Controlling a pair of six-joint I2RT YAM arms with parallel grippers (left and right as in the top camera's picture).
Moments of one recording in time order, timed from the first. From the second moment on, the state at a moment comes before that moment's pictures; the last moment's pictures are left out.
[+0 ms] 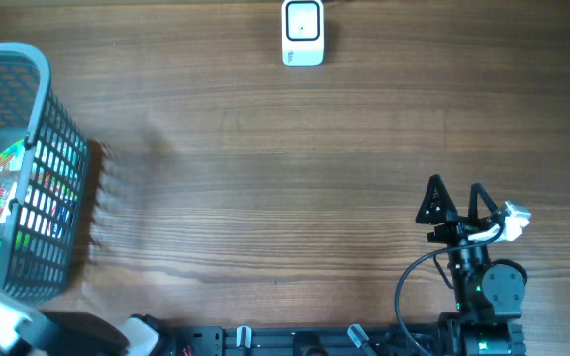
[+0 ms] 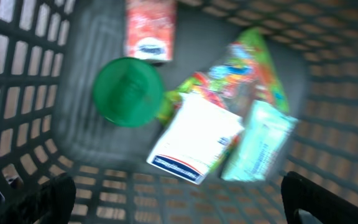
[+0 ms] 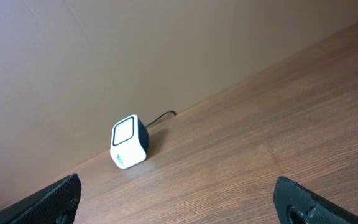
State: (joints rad) left arm 0.96 1.47 1.48 -1.21 -0.04 -0.86; right arm 0.01 0.02 0.01 0.00 -0.02 0.52
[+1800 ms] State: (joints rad) left arm 1.04 1.82 1.22 -0.95 -0.13 -0.96; right arm 0.01 0.02 0.01 0.00 -0.02 0.52
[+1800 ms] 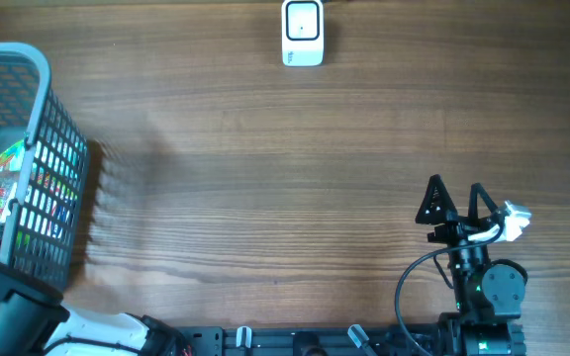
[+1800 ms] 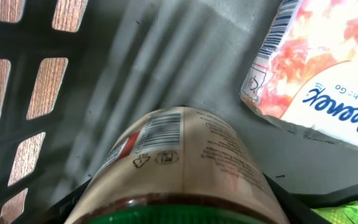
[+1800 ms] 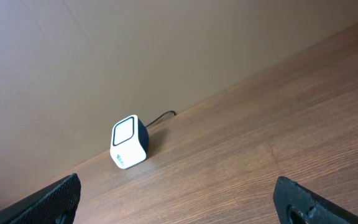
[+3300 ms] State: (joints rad) left arm -0.21 1.34 1.52 -0.84 0.05 -1.24; right arm 0.01 0.02 0.01 0.00 -0.02 0.52
